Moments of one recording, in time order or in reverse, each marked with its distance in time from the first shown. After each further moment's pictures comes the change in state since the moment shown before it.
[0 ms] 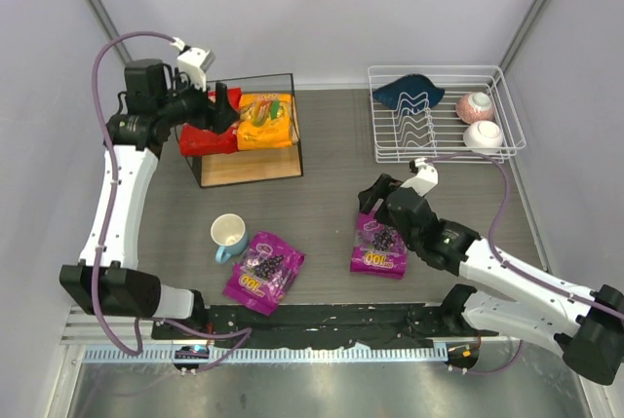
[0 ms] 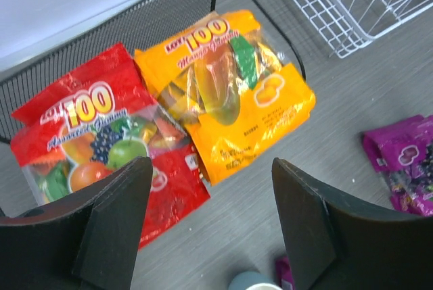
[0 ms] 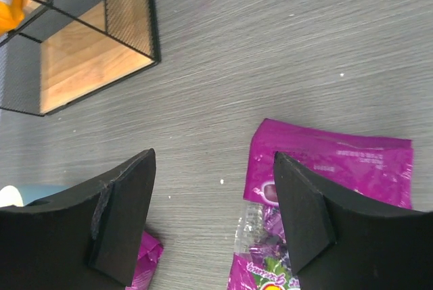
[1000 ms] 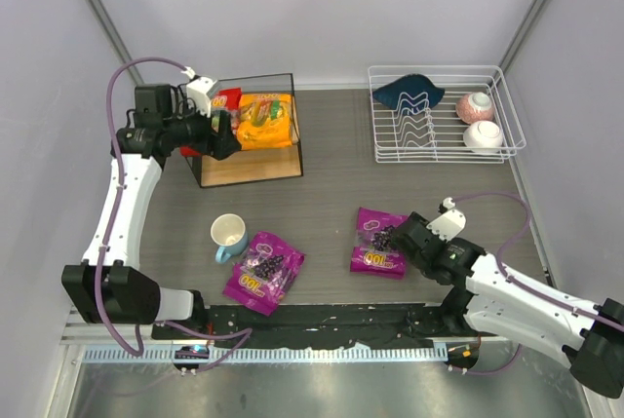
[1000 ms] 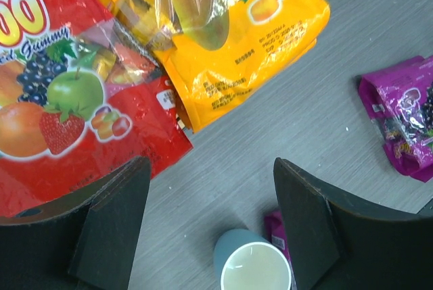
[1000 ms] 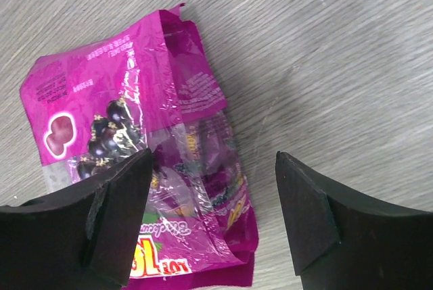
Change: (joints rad) left arm 0.033 -0.071 -0.204 -0.054 0.050 0.076; right arm 0.000 -0.108 -0.132 -0.588 0.062 0.461
